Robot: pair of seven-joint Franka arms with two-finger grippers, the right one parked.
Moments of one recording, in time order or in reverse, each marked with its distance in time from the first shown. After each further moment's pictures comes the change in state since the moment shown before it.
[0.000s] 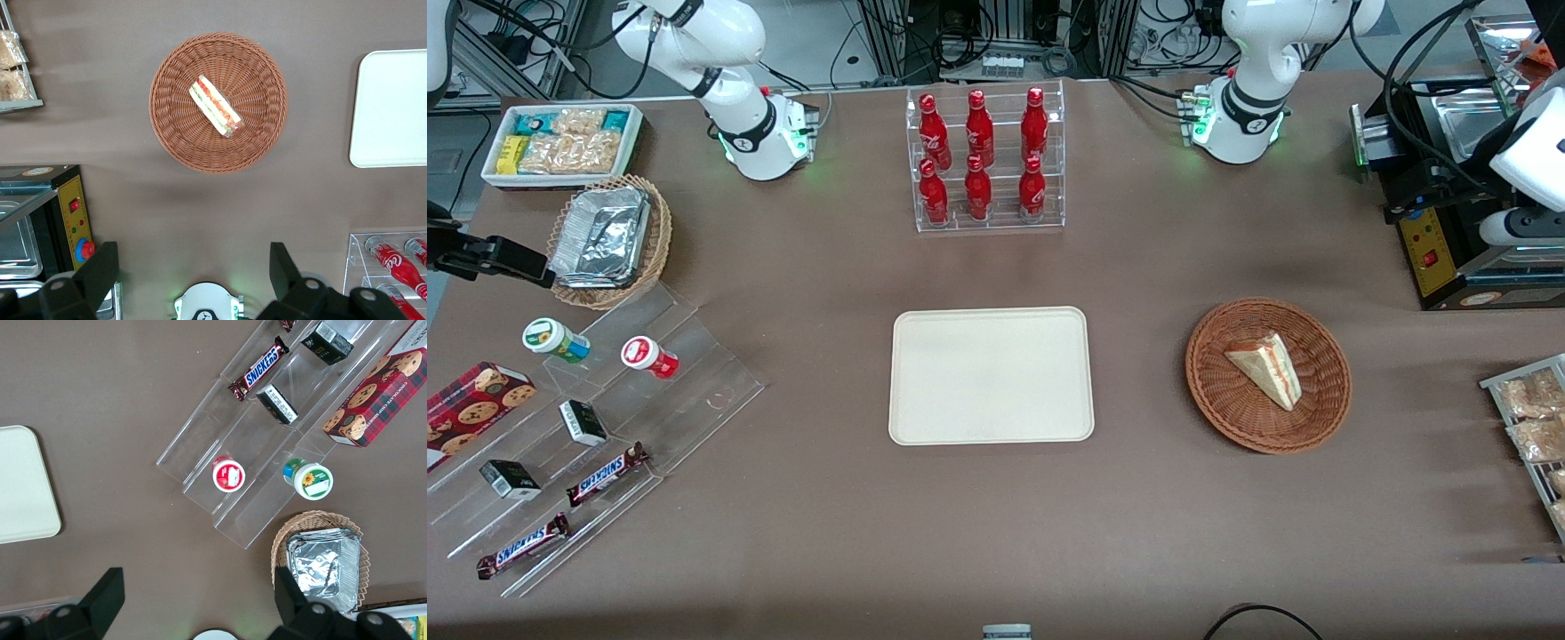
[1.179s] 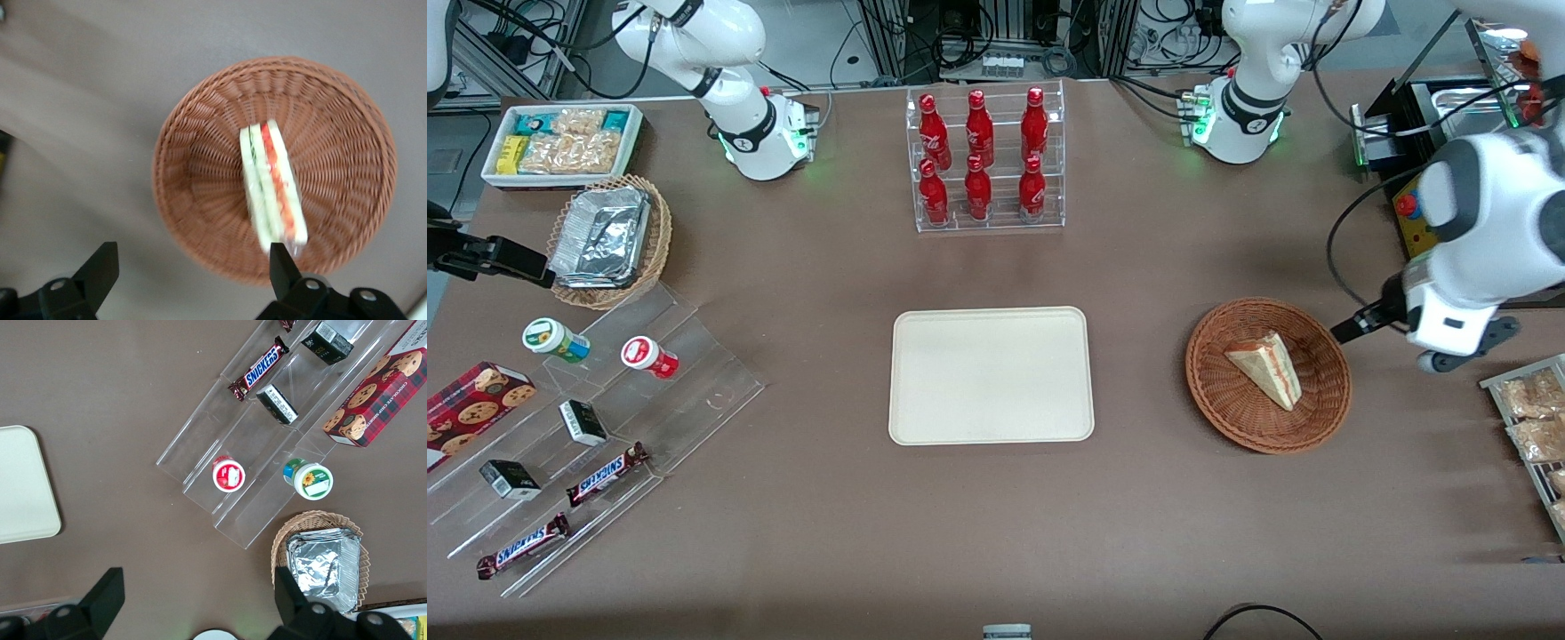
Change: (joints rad) arm -0.056 0.104 0.140 -0.594 0.005 0.745 -0.507
